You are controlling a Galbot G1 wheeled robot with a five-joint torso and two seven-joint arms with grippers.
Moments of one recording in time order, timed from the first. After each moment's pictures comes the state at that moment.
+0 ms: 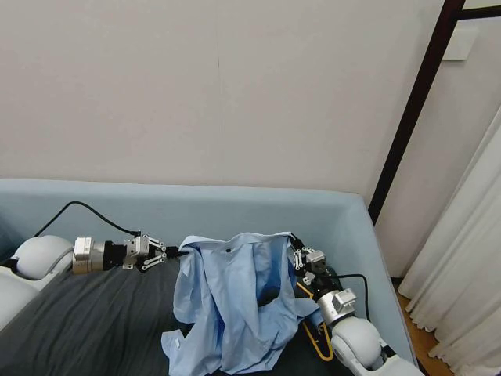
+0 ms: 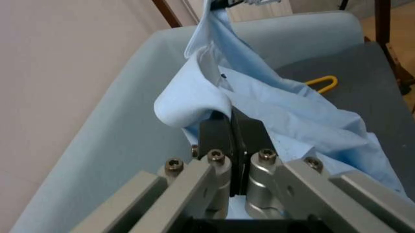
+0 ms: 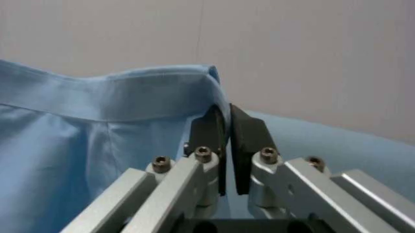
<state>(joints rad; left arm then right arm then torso) 0.59 -0.53 -0.09 -1.48 -0.55 -0.33 1.07 -0.92 1.09 -0.01 1.64 0.33 0.24 0.16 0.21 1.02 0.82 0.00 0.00</state>
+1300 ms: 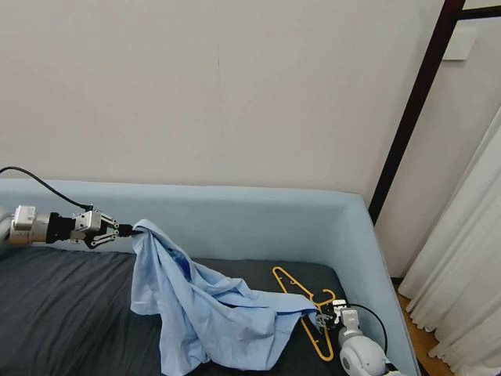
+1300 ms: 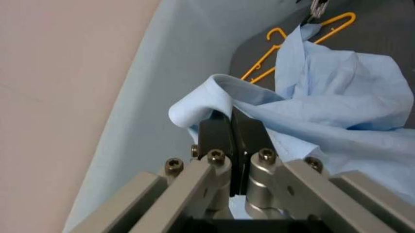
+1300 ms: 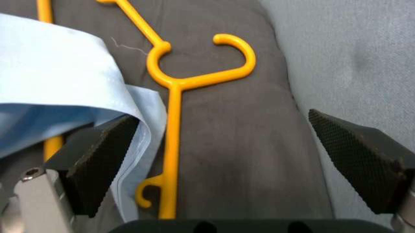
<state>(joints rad) 0.47 -0.36 -0.11 -1.38 -0.56 -0.35 1.18 -0.92 1.14 0.05 1.30 0.50 -0.36 0.37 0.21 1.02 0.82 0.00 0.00</state>
